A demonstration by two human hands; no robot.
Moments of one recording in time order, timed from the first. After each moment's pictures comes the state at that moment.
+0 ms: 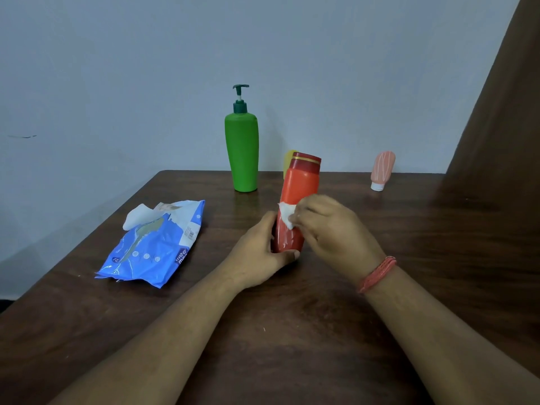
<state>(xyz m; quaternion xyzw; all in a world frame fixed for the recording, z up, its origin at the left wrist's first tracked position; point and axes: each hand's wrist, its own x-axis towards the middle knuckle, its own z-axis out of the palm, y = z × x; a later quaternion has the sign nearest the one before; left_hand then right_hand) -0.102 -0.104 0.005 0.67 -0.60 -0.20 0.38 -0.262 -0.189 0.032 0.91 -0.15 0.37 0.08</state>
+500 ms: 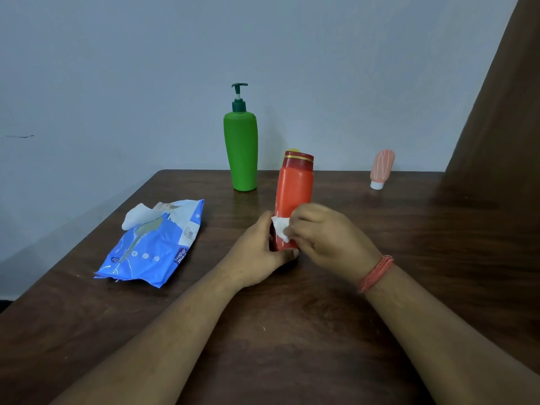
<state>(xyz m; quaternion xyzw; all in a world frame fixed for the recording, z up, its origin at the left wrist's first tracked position) -0.100 -0.105 0.001 0.67 -0.58 -0.23 0.40 -0.262 -0.189 0.029 0.94 -0.11 0.31 0.05</state>
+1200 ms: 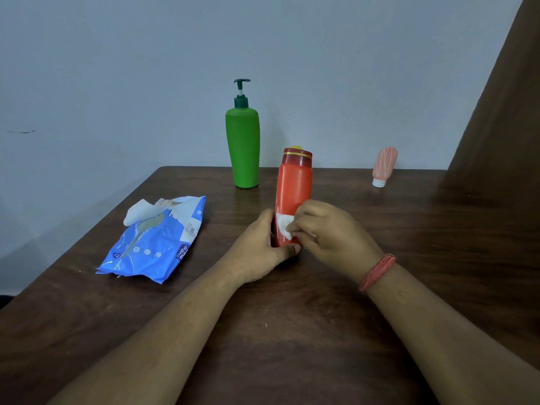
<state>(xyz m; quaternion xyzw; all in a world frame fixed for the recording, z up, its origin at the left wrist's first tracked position) -0.098 -0.107 0.000 0.66 -0.58 -0.24 0.41 -0.262 -0.191 0.025 0.94 -0.14 0.31 -0.01</state>
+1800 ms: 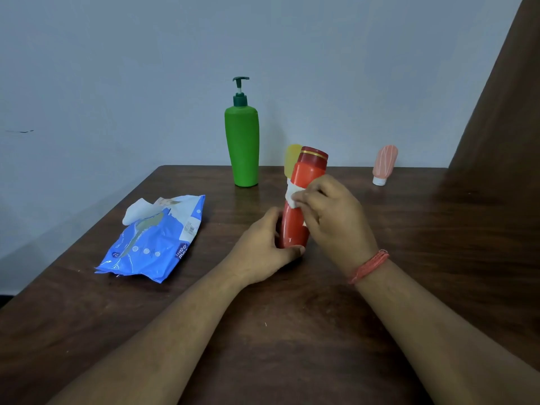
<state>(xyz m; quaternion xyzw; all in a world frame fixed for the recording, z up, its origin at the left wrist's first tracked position) -0.103 -0.106 0.001 0.67 -0.60 -0.20 0.40 -0.253 -0.185 0.031 0.88 -0.21 0.42 0.03</state>
